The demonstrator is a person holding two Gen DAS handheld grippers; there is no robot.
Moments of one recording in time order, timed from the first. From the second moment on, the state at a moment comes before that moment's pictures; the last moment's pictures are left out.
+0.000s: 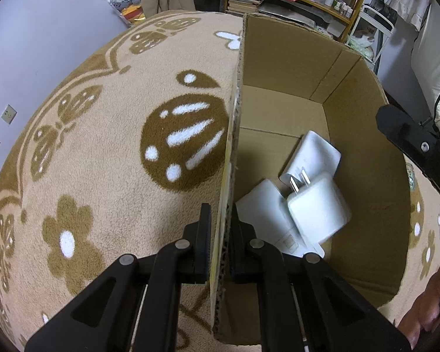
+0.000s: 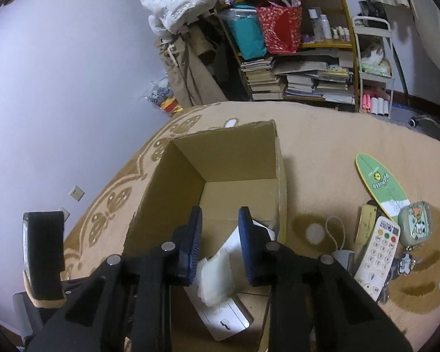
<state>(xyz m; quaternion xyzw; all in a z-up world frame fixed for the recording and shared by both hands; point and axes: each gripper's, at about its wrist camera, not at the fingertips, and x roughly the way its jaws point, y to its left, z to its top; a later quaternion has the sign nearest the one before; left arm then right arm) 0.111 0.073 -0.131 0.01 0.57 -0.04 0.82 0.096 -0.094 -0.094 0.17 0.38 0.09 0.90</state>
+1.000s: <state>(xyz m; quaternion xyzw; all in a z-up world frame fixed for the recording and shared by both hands) 0.110 0.074 -0.131 0.00 0.57 -0.04 0.82 0.048 -0.175 -0.099 0.22 0.35 0.00 0.91</state>
